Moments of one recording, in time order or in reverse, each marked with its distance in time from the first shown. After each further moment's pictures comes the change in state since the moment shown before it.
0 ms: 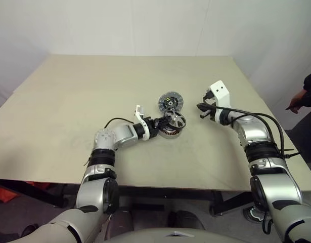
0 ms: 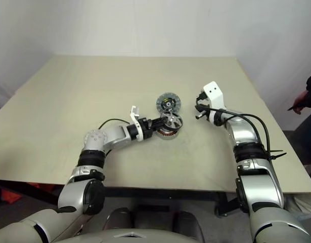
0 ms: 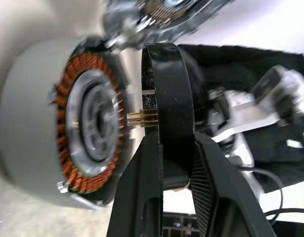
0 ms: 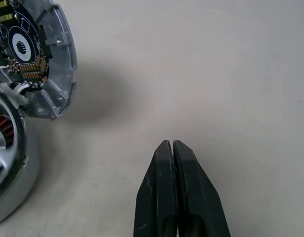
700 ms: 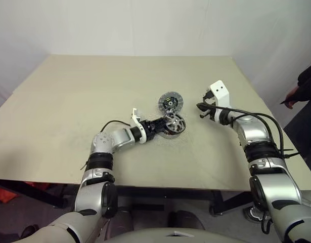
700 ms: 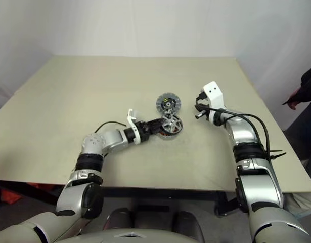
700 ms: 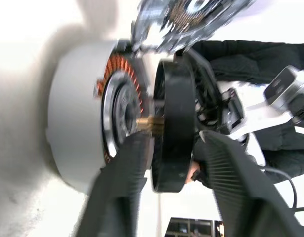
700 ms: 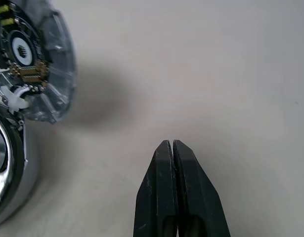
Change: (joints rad) left arm 0.045 0.013 0.027 -0.055 0.053 -0.008 -0.059; right arm -0.004 0.007 -0.005 0.010 -0.006 -0.013 -0.001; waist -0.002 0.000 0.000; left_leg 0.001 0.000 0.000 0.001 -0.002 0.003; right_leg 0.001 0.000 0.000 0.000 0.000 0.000
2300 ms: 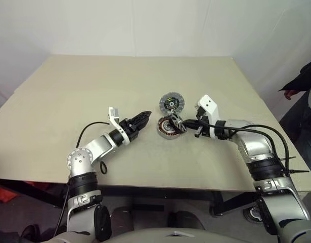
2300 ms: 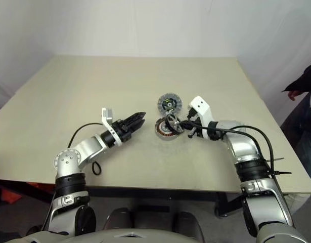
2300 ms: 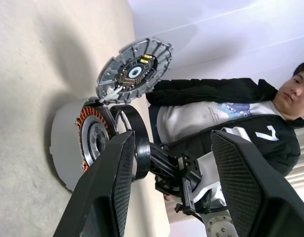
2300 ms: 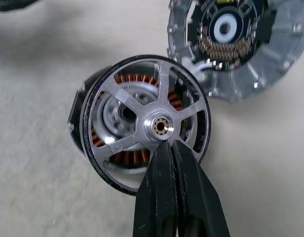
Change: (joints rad) left arm 0.253 0.022 0.050 -0.445 -0.238 0.010 0.101; right arm 0.195 -0.025 0.100 -0.405 0.075 0.179 0.262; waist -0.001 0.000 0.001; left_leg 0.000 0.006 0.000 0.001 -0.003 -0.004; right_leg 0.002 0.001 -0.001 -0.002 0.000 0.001
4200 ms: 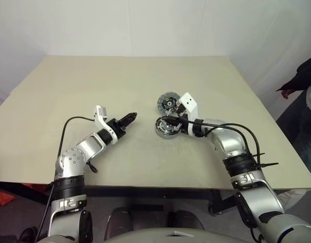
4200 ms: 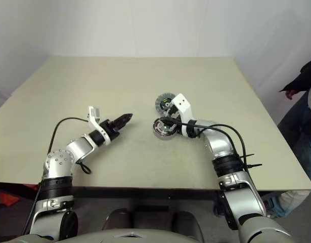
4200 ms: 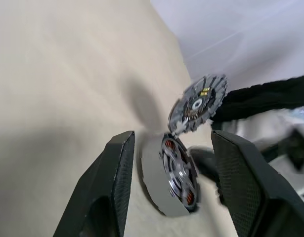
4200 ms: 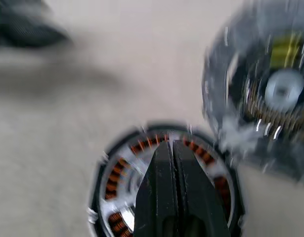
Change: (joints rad) left arm 0.048 0.201 -0.145 -0.058 0.211 -0.242 -0.119; right arm -0.066 0.193 0.046 0.150 0.001 -0.062 -0.137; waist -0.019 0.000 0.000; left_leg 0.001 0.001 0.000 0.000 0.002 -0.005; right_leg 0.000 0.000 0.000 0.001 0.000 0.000
